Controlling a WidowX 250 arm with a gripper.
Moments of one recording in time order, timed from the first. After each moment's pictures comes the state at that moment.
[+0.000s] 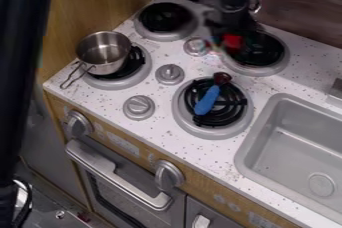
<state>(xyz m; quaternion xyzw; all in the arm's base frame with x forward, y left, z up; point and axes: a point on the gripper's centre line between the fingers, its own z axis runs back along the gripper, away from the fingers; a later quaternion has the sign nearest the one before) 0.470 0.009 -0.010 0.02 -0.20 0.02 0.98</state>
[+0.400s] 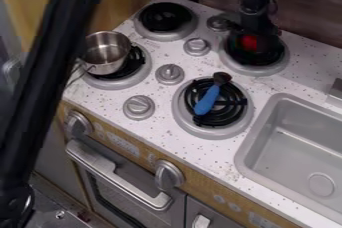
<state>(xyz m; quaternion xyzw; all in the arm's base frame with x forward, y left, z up) 0.505 -0.006 -0.026 0.02 -0.20 -0.01 0.98</state>
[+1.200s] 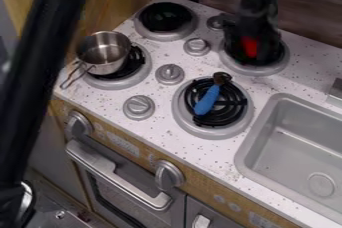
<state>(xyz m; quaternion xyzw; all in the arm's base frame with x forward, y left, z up) 0.475 -0.008 0.004 0.05 -0.19 0.00 0.98</state>
